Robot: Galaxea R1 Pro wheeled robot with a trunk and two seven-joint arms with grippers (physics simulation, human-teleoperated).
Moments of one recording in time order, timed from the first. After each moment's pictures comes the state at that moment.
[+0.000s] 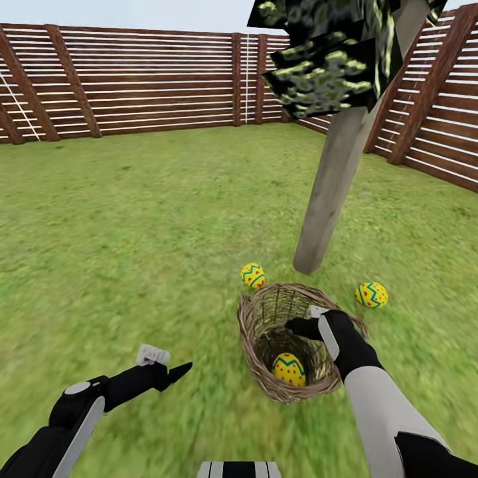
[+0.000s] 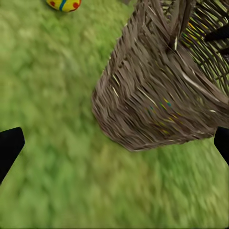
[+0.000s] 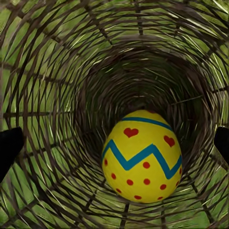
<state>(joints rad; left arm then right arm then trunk) -0.24 0.21 -0.06 -1.42 0.29 0.54 -0.59 -0.83 0.07 -0.19 -0.72 -0.08 0.78 0.01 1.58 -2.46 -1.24</state>
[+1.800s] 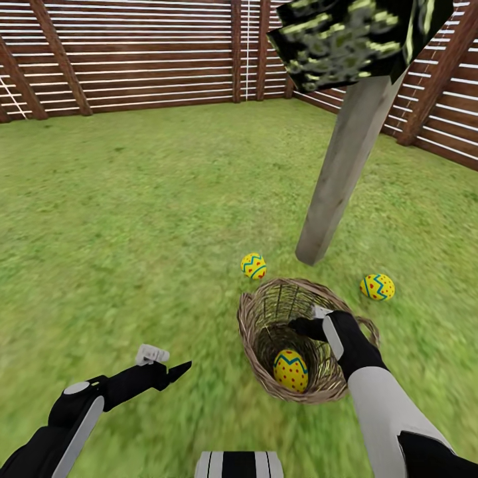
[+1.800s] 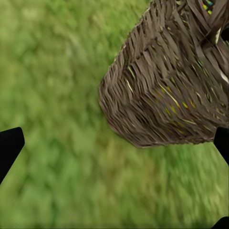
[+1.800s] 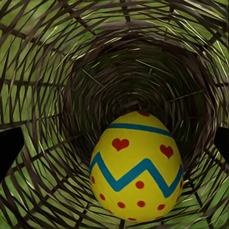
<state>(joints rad) -0.24 0.21 -0.06 -1.42 0.29 0.54 -0.59 -0.83 0.05 -0.22 -0.71 -0.09 0.78 0.01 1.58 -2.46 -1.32</state>
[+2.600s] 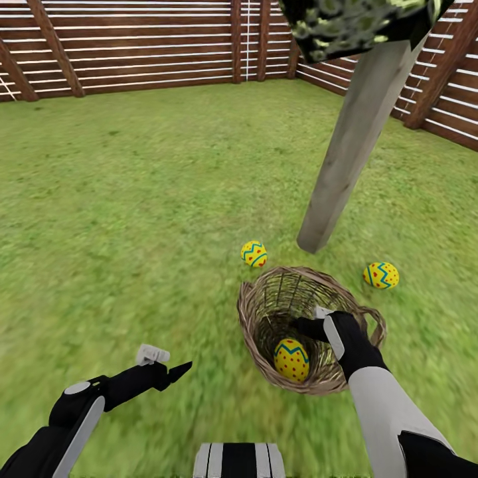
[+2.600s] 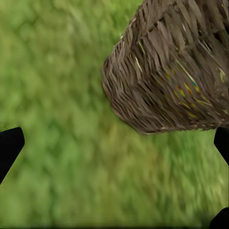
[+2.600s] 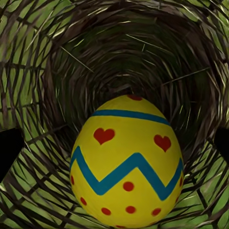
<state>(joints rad) -0.24 0.21 -0.06 -1.42 0.29 0.54 -0.59 -0.83 0.05 -0.24 -0.71 -0.09 0.78 0.01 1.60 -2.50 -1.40</state>
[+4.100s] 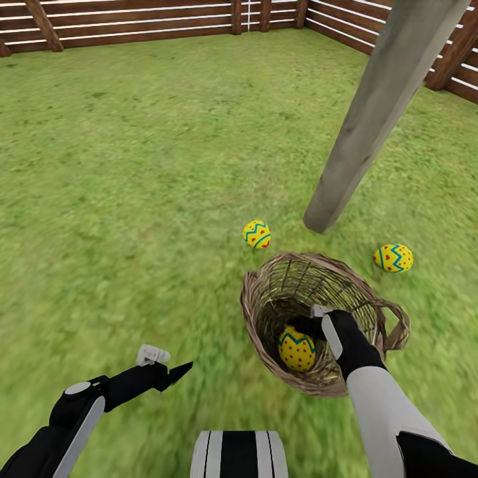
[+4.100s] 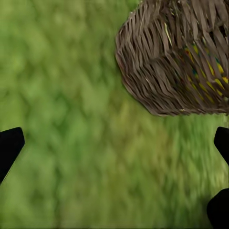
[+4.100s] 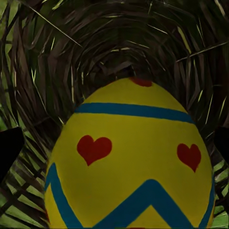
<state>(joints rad) -0.24 0.21 -0.06 -1.42 0.29 0.54 -0.59 -0.83 0.06 -0.23 -0.72 -0.09 0.77 0.02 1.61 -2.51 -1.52</state>
